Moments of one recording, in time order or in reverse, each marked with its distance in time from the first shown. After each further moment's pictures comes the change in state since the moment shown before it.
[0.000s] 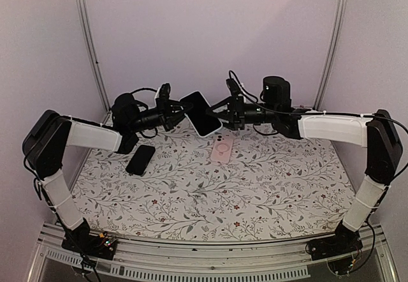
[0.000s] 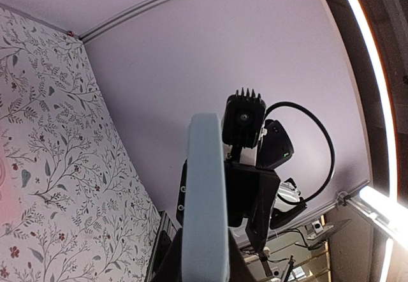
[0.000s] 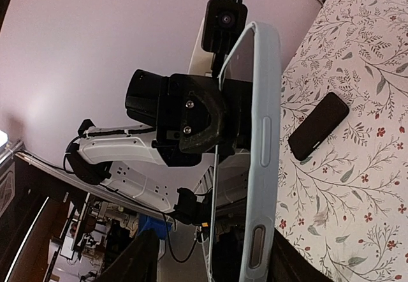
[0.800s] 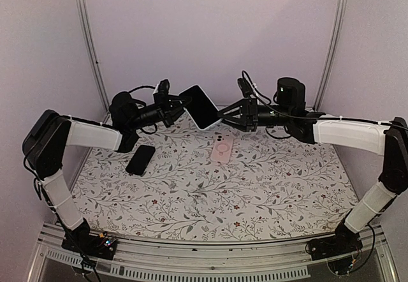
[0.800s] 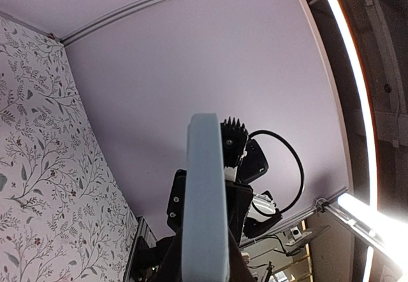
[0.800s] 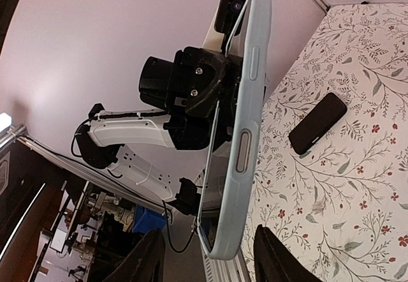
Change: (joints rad) left arm -0.002 0.000 0.017 0.075 -0.015 -0.114; right arm -0.027 -0.153 -0.127 -0.011 -0.016 -0.056
